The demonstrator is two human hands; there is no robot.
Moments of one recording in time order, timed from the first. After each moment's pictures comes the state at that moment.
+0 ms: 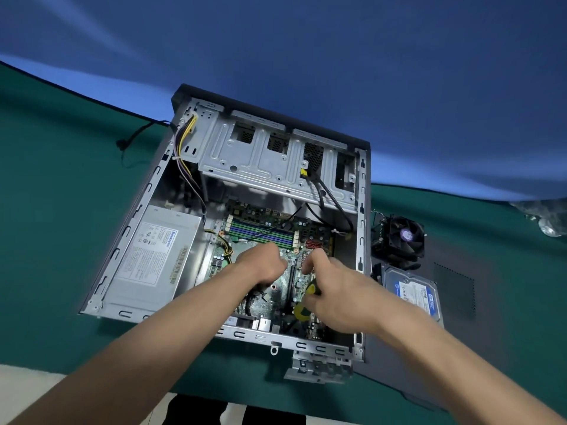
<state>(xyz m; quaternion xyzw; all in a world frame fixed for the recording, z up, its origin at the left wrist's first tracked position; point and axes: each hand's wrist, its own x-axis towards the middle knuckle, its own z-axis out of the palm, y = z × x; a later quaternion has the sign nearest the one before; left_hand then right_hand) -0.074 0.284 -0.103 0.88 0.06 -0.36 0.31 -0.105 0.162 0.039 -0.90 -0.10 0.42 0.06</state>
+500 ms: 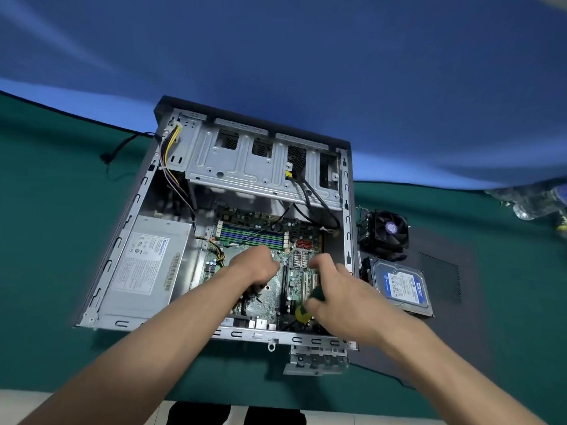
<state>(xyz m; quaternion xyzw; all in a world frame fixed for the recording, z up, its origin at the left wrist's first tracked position) -0.075 0.284 -0.101 0.86 0.05 -0.38 0.33 -0.129 0.151 0.040 -0.93 -0.04 0.36 0.08</state>
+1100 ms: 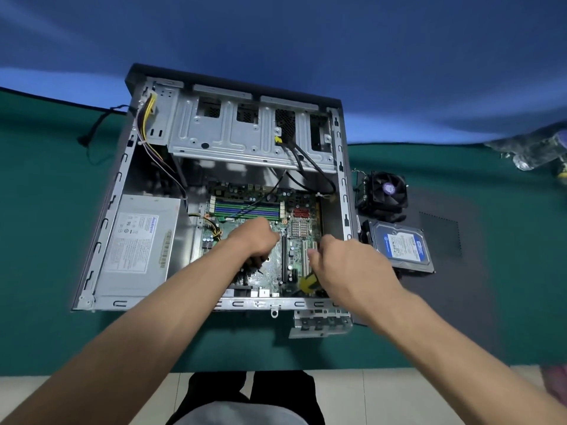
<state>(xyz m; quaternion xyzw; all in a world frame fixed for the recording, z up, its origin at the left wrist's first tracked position) -0.076 0.281 -0.108 0.85 0.05 -0.40 0.35 -0.142 0.147 0.034 -0.96 -0.03 0.29 0.03</state>
